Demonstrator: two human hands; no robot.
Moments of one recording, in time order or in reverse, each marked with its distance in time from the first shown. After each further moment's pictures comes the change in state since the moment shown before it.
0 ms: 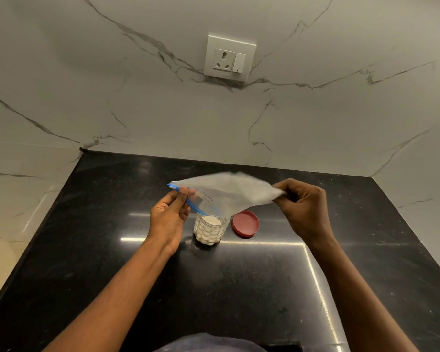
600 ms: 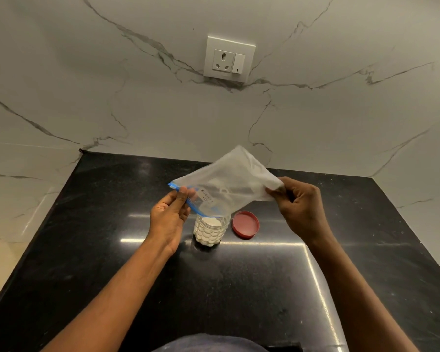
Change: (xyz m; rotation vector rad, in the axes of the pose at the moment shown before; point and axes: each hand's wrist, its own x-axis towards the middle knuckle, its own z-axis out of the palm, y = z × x) left_hand 0.004 0.000 0.000 0.003 0.003 -0.012; right_hand 0.005 -0.011 0.002 0.037 -0.054 0.013
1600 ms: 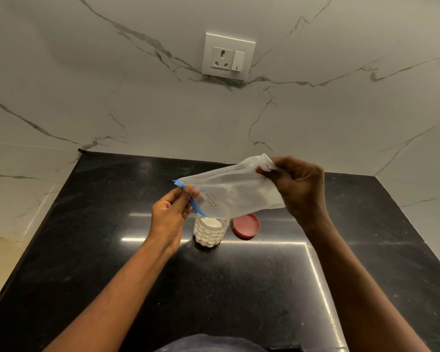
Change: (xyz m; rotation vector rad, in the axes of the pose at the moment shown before) left_hand -0.001 0.002 0.006 0.055 -0.088 0.071; right_hand 0.035 -0.012 0.006 0.195 0.145 -0.075
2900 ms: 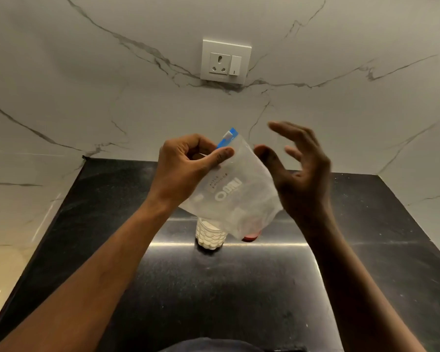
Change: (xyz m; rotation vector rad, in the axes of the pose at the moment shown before) left_hand -0.014 0.106 0.080 0.695 -0.293 0.586; right_hand 0.008 -0.048 0.001 -0.125 0.159 -0.087
